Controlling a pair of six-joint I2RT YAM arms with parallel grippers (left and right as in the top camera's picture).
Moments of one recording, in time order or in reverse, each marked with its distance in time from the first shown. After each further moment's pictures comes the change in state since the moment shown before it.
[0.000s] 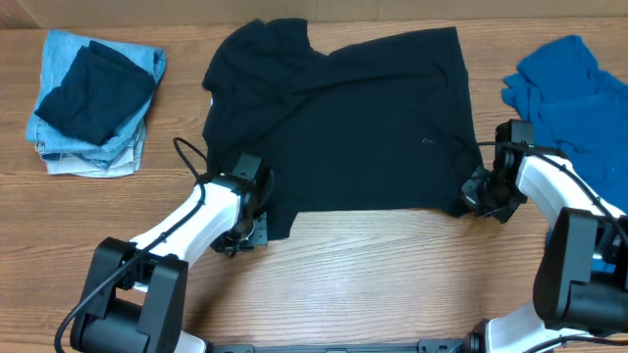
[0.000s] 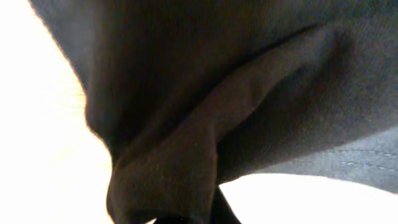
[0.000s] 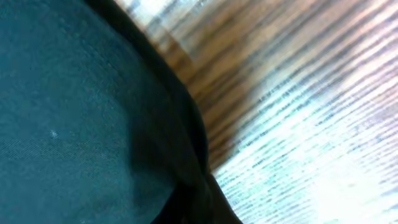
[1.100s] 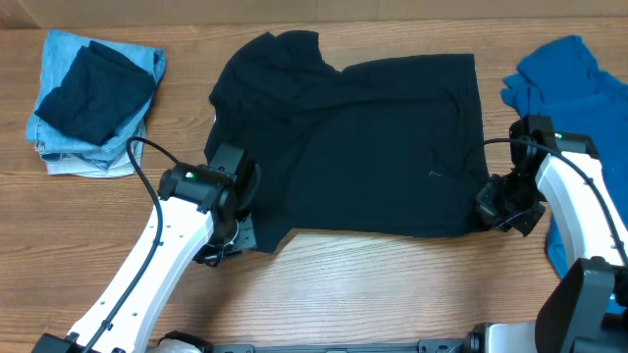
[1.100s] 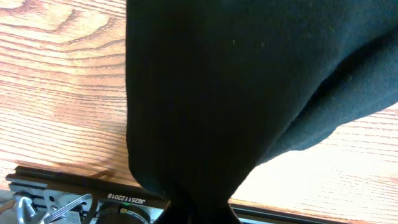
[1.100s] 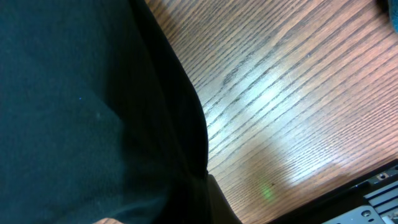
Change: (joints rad) left arm 0.000 -0.280 0.179 -0.438 0.037 -0.144; right arm 0.000 -0.169 0.130 -0.466 0.042 0.001
